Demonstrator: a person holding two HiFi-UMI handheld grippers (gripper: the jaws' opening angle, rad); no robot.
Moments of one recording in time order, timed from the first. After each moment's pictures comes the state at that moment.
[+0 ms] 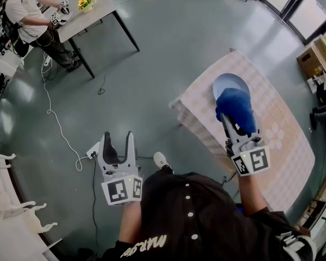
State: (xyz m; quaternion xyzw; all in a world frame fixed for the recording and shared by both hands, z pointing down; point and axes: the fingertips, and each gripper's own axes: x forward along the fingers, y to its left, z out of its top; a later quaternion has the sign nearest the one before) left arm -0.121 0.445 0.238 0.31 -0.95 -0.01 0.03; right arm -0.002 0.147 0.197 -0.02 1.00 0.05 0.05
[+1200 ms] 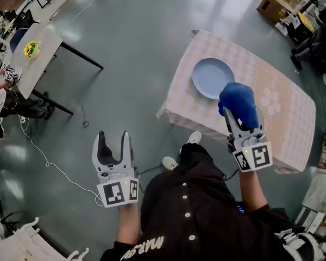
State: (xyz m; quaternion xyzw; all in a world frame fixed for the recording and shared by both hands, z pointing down) left arm -0.242 0.336 0.252 0.51 -0.86 0.02 0.02; right arm -0.007 0.093 0.232 -0.25 0.97 0.04 0.03
